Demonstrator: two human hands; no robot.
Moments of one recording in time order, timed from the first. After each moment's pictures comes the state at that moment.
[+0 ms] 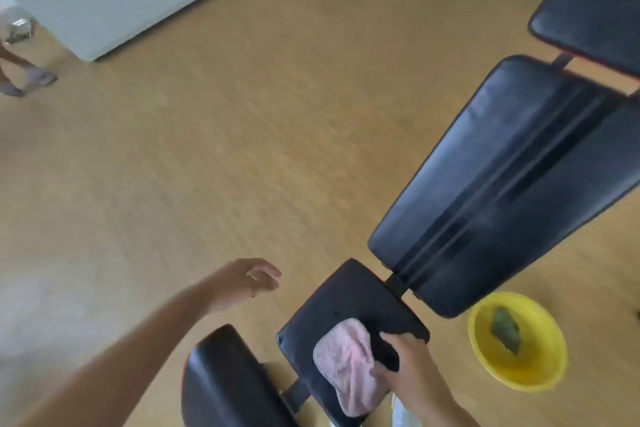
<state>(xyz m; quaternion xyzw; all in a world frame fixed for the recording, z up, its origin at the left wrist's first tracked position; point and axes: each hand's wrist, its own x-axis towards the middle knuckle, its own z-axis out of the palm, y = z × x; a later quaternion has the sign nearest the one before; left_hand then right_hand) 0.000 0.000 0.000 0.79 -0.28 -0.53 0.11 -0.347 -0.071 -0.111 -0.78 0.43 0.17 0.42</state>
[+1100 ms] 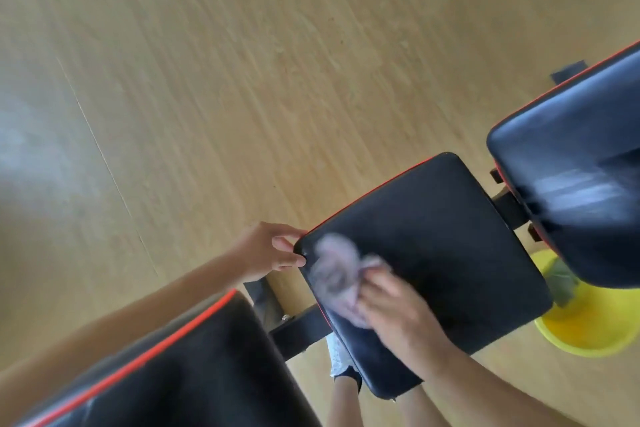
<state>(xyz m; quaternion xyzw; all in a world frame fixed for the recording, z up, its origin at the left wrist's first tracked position) 0.006 0.136 -0.345 0.76 -0.13 -0.60 0.21 -0.264 -0.002 -0.349 -0.96 0.09 -0.06 0.27</state>
